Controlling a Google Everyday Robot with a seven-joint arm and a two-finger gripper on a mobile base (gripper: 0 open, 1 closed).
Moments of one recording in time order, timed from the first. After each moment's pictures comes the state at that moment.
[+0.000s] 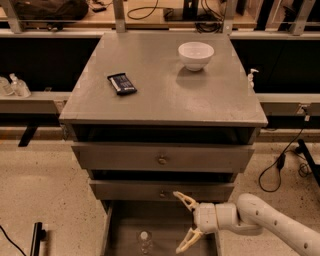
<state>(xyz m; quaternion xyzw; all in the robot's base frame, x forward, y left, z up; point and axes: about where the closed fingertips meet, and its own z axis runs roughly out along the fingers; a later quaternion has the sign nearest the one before) 0.441 -0.058 0.469 -0.59 0.53 0.37 0.47</state>
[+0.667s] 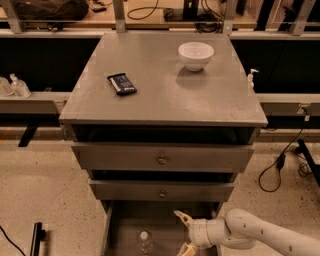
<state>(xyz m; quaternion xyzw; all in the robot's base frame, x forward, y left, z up) 0.425 -0.057 0.359 -0.57 0.64 0.35 0.37</state>
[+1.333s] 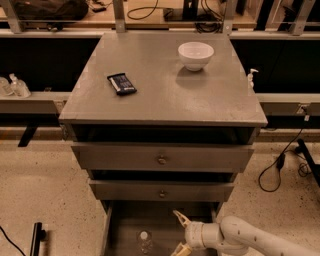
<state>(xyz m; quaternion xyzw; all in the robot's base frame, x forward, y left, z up) 0.442 -0.052 0.310 -0.56 0.65 0.31 0.40</state>
